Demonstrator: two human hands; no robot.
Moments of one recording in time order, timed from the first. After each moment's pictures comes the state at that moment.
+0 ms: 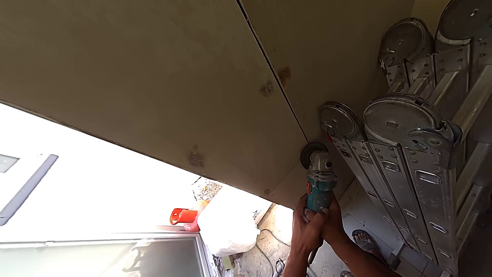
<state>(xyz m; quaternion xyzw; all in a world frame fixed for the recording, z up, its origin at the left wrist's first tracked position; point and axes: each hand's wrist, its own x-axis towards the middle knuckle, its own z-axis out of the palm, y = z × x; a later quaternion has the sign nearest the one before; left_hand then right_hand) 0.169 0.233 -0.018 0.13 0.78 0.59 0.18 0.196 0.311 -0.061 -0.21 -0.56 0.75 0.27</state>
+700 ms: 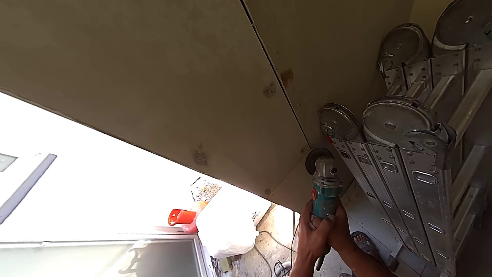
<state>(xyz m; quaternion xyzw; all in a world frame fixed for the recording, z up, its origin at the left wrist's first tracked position) 0.187 0.236 -0.030 0.14 0.76 0.60 0.19 0.216 0.317 -0.071 -0.22 -0.59 0.73 0.27</state>
